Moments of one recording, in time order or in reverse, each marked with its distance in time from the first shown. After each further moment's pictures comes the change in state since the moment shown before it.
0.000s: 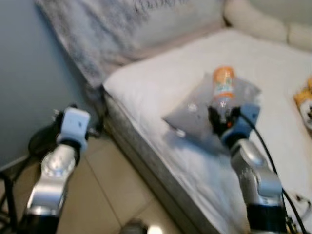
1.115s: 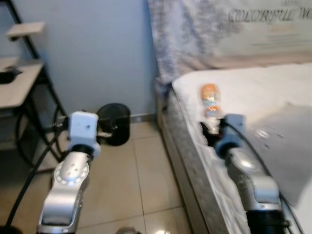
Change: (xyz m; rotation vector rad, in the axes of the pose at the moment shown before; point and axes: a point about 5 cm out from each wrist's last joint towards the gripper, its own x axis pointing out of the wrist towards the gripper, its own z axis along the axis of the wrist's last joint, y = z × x) left arm -0.021 -0.030 0.019 -0.165 0.024 0.041; right arm -0.007 0.002 -0.033 -0.078 0.189 0.020
